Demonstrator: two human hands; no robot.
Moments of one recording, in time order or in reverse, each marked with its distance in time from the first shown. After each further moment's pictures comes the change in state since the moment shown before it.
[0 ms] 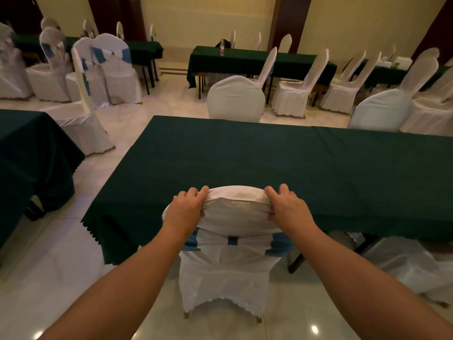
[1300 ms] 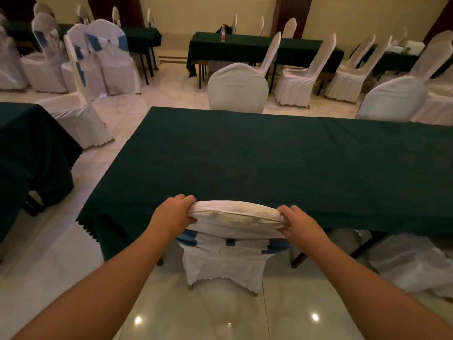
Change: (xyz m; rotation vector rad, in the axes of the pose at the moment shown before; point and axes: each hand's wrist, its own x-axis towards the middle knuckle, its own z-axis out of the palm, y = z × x) left_hand 0.016 -0.046 0.038 -0.083 -0.237 -0.115; right_hand -0.009 0.042 0.055 0.331 -0.222 0.072
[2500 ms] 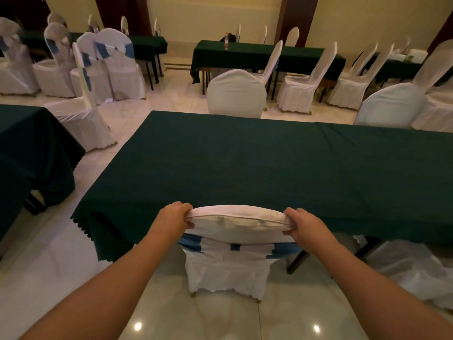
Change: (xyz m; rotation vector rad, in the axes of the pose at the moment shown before) left_hand -0.010 0.043 0.019 -0.072 -0.032 -0.148; right_hand -0.019 0.047 -0.030 -0.065 0.001 -0.016
